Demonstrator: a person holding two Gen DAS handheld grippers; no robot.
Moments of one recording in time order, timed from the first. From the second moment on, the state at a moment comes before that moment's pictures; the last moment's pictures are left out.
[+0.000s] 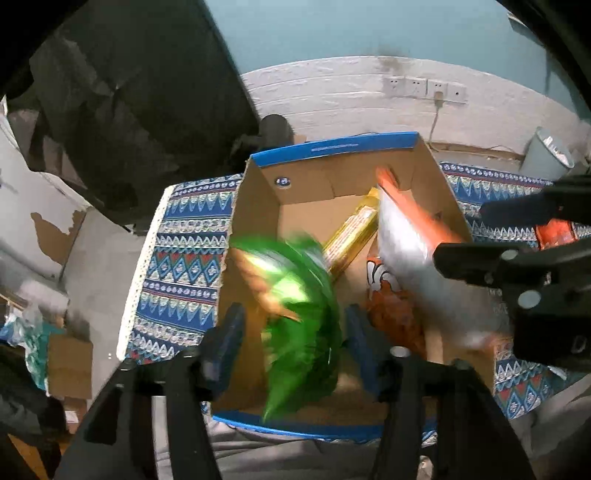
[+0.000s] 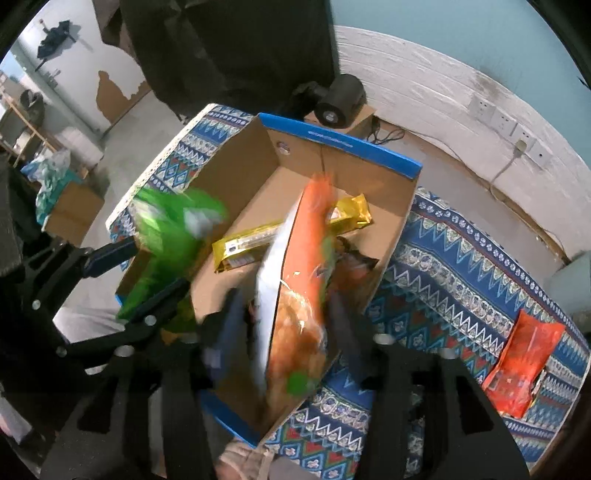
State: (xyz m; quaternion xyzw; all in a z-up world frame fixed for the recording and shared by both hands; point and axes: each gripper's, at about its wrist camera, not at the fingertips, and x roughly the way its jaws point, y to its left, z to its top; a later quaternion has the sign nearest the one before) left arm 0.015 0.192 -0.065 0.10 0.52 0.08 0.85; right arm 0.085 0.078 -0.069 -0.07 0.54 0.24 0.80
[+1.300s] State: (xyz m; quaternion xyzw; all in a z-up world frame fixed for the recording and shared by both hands) left arm -0.009 0.048 -0.054 0.16 0.51 -0.08 0.84; right arm 0.021 -0.112 -0.053 -0.06 0.53 0.15 0.83
